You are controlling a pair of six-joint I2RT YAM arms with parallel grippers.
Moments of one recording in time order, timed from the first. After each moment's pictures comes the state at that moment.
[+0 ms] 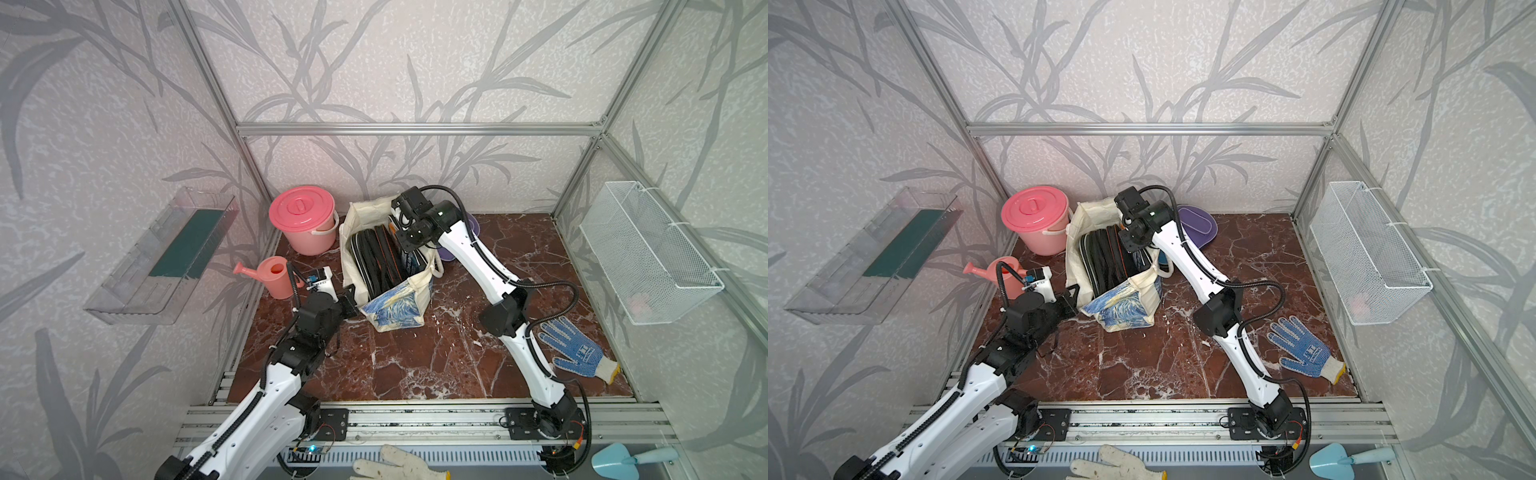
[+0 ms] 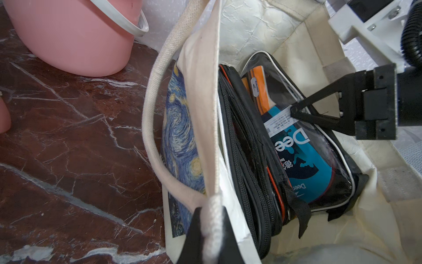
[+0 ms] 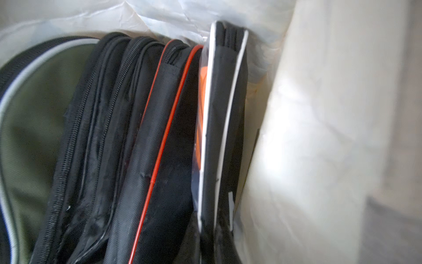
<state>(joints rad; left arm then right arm) -0.38 0.77 0.45 -0.03 -0.09 -0.62 0.70 2.44 2.78 -1.32 0.07 0.11</state>
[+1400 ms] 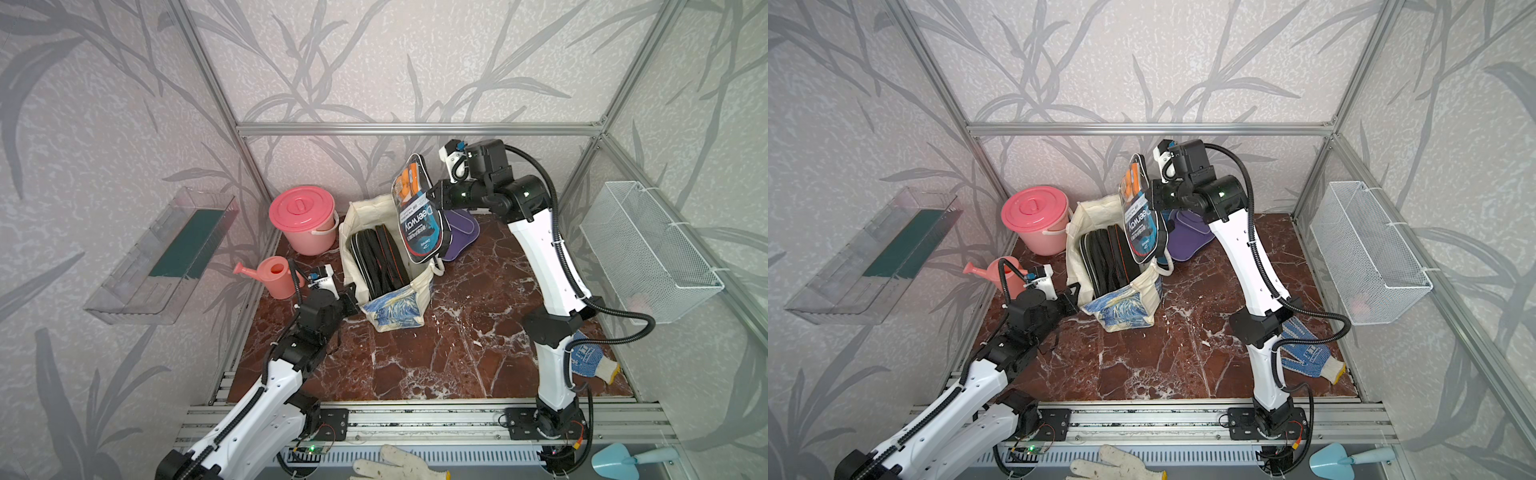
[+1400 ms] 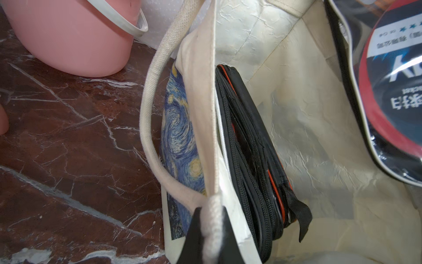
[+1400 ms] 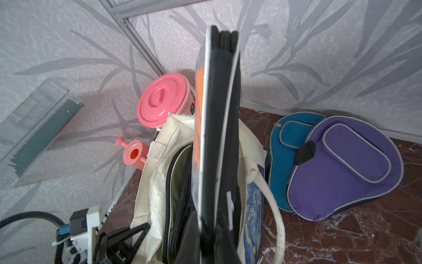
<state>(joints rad) -0.38 0.80 0.47 -0.03 -0.11 -0.62 0.53 2.06 2.73 -1.17 -0.21 0.36</state>
